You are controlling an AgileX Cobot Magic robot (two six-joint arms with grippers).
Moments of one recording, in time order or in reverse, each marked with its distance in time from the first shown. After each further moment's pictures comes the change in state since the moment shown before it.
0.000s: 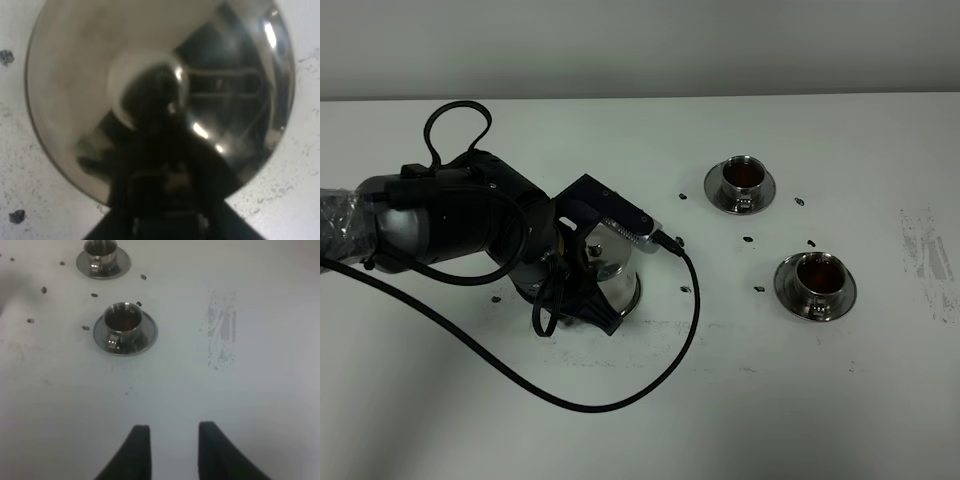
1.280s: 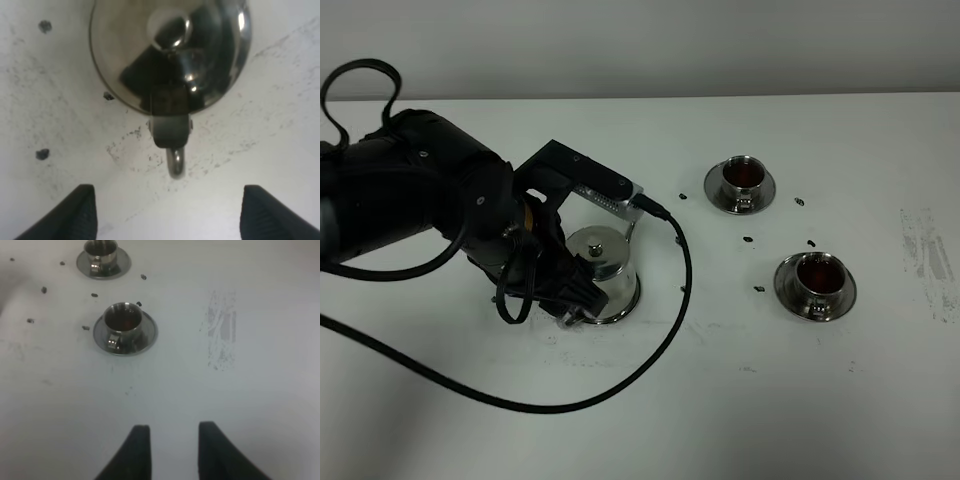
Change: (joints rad) left arm -0.006 -0.197 -0.001 -0.031 0.152 -0.056; right arm 0.000 0.000 0.000 0.000 0.000 0.000
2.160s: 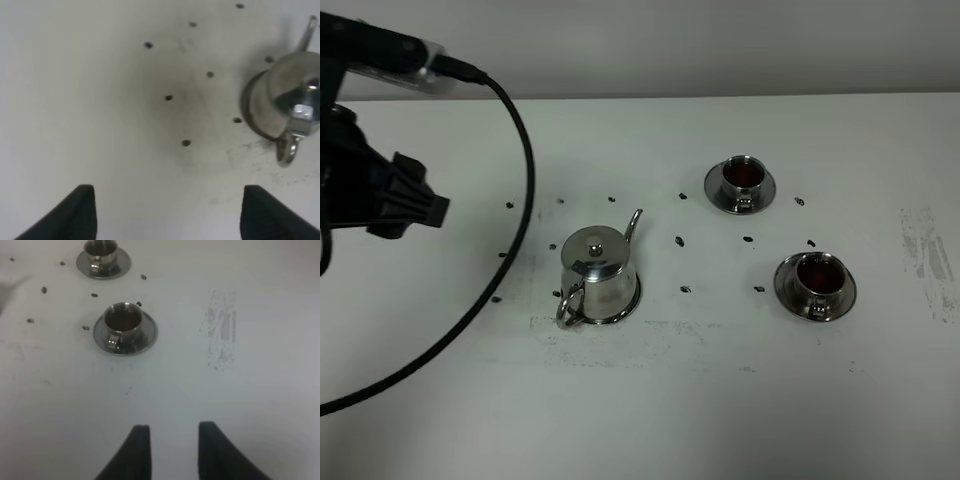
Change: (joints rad) left arm 0.207 -0.454 0.024 0.107 0.153 -0.083; right arm 0.000 0.000 0.000 0.000 0.000 0.000
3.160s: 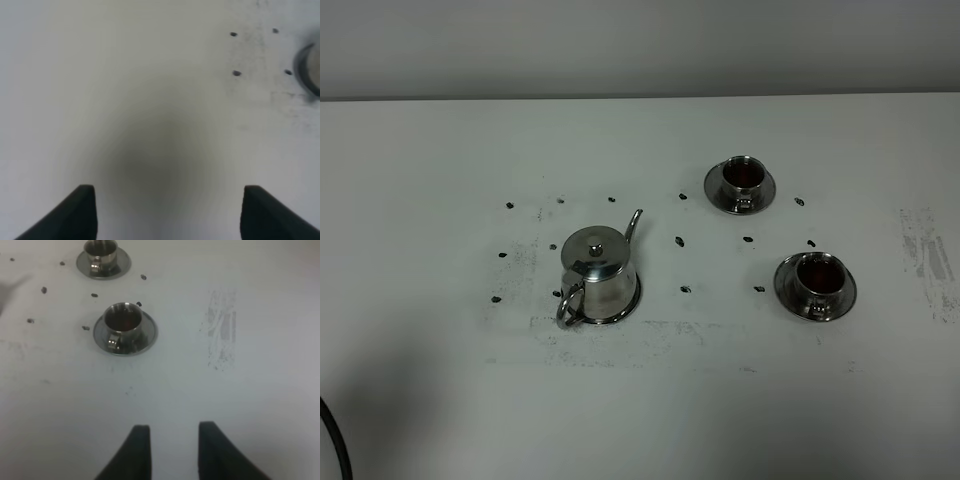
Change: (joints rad) left arm 0.449 -0.842 0.613 -0.282 0.008 0.138; right arm 0.000 0.000 0.000 0.000 0.000 0.000
